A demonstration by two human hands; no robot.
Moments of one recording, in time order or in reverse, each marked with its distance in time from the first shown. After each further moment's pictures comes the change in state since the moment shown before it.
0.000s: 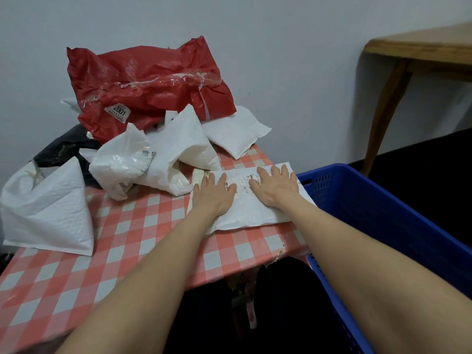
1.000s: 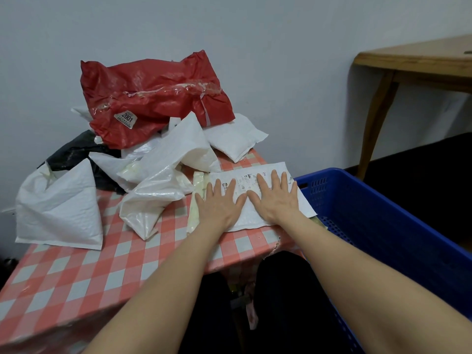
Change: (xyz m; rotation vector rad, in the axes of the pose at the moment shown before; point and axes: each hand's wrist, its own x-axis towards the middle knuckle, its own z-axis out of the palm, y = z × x) left_hand -0.049 0.016 0.004 0.009 0.040 0.006; right_hand -0.043 0.003 0.015 -0.040 0.075 -0.014
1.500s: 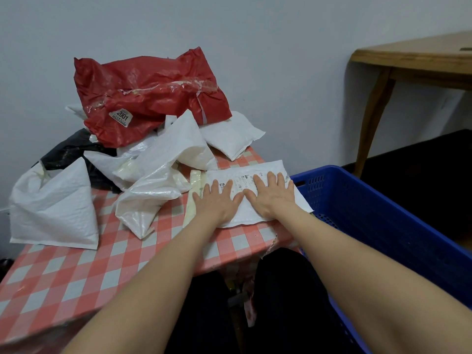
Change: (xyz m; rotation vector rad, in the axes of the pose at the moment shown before) left_hand 0.004 0.000 -0.007 0.030 -0.100 -0.005; right_hand 0.003 -0.002 -0.008 -0.035 -0.085 0.010
